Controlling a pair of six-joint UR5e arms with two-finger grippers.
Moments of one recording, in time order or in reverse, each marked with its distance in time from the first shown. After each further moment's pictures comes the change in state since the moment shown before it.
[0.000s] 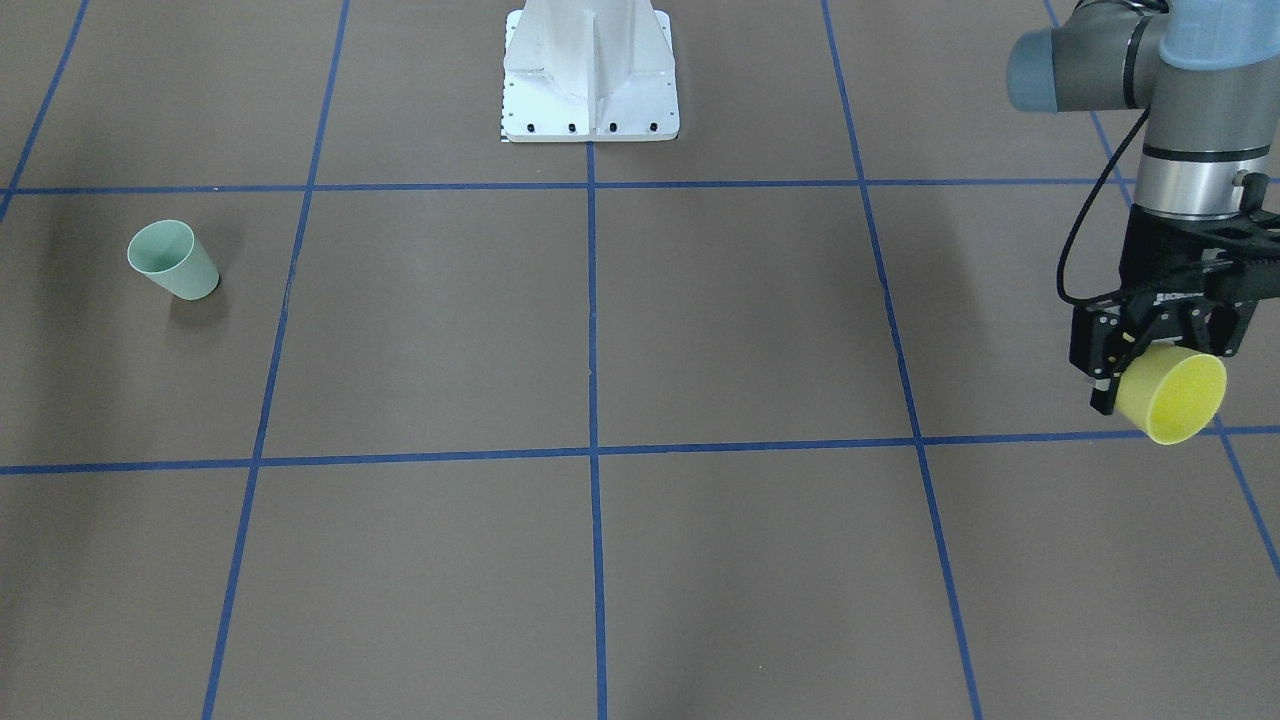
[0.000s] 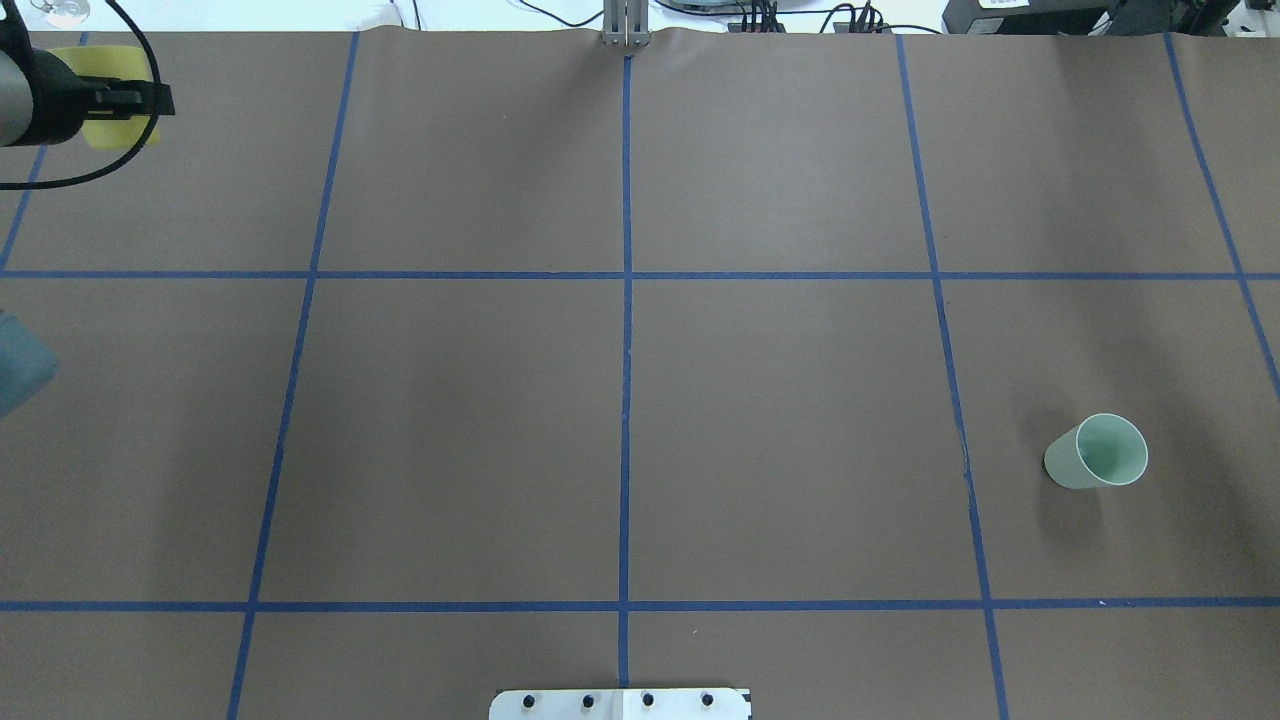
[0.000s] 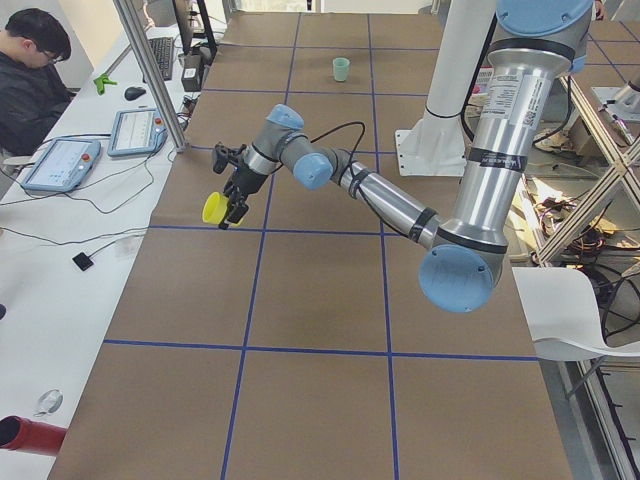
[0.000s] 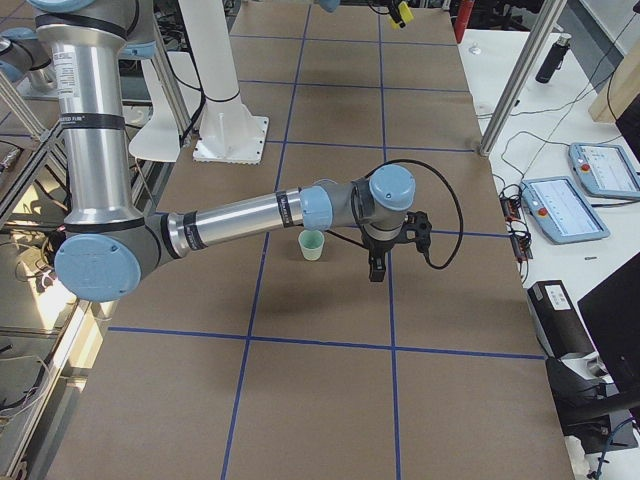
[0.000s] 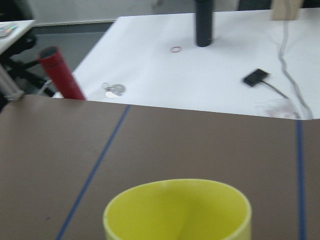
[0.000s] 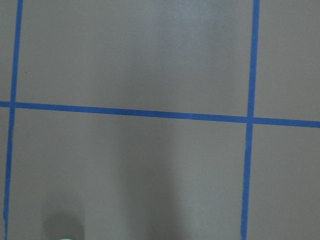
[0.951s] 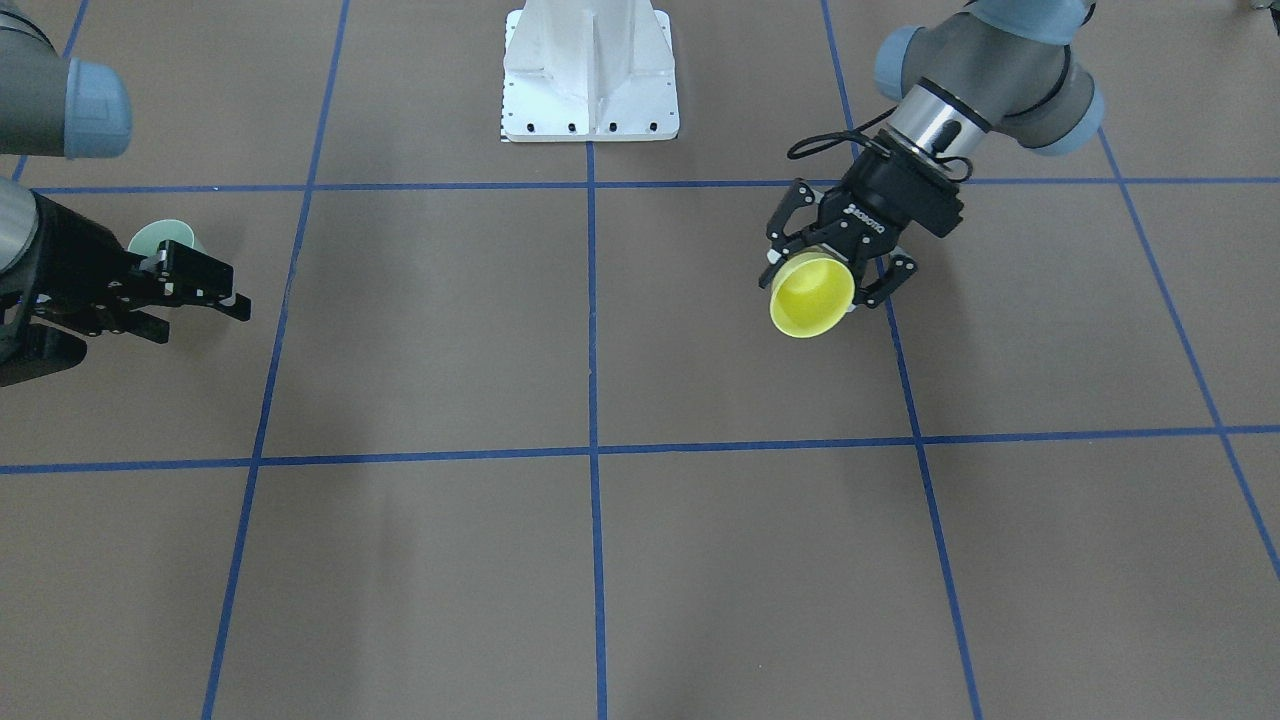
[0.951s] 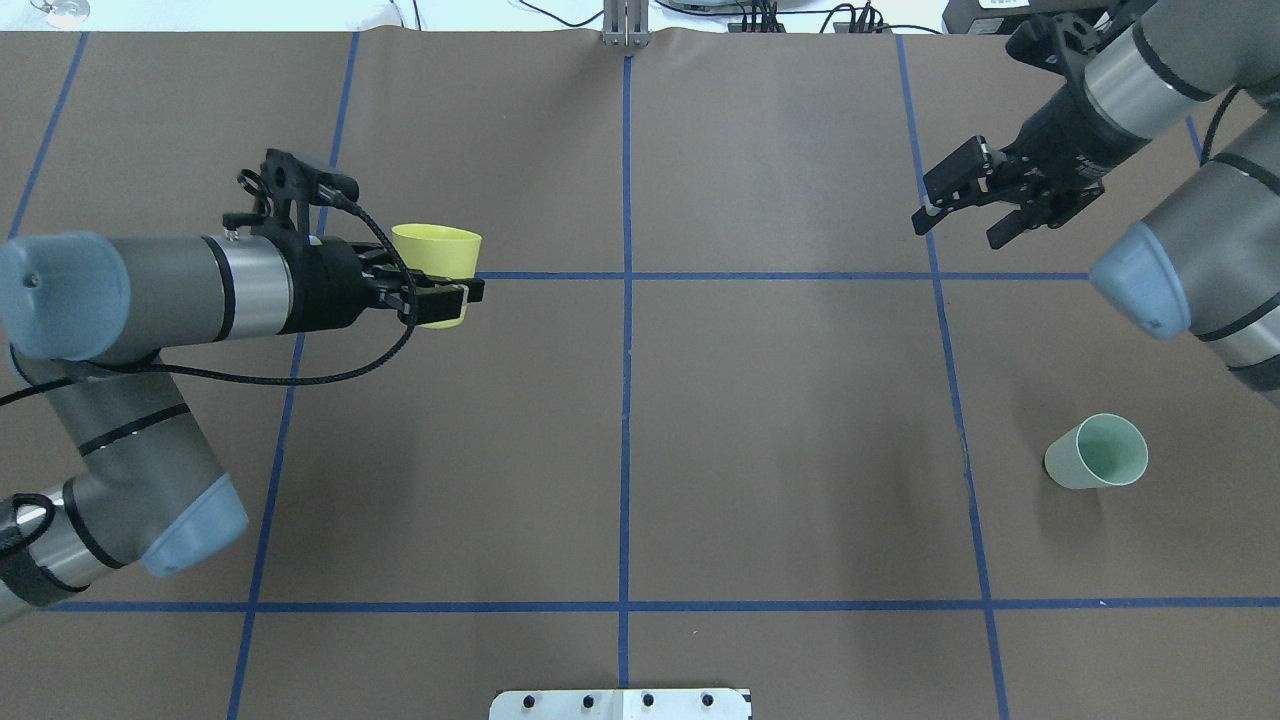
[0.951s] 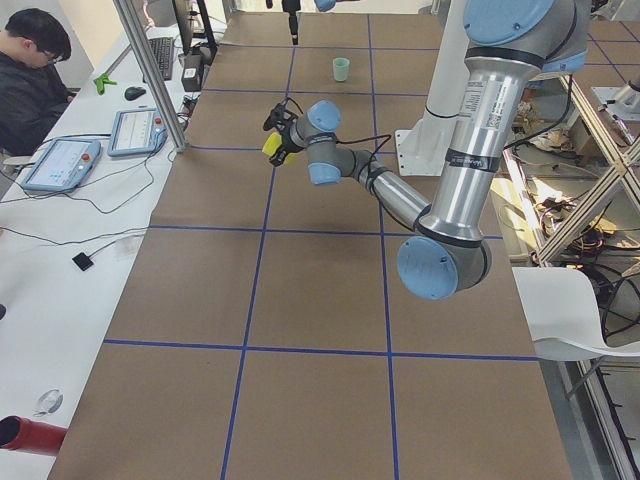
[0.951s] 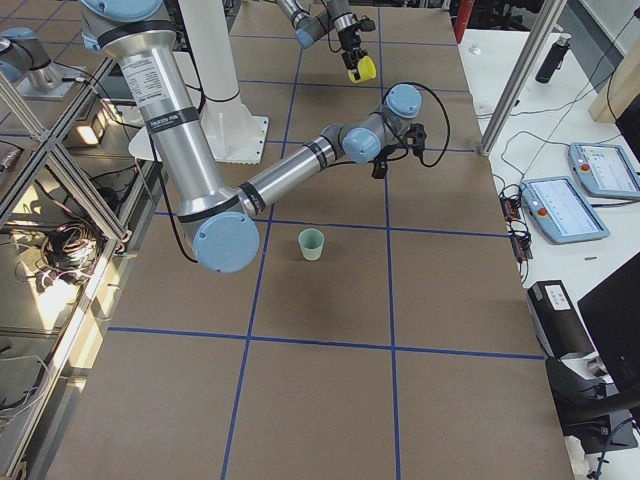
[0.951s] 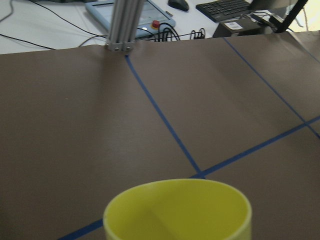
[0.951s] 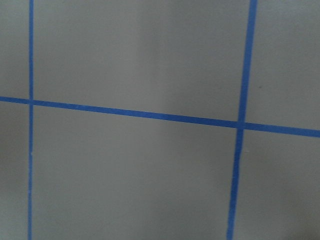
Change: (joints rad) left arm 0.373 -0.117 0.152 -0.626 -0.104 0.034; right arm -0.402 0.322 -0.041 0.258 0.047 0.656
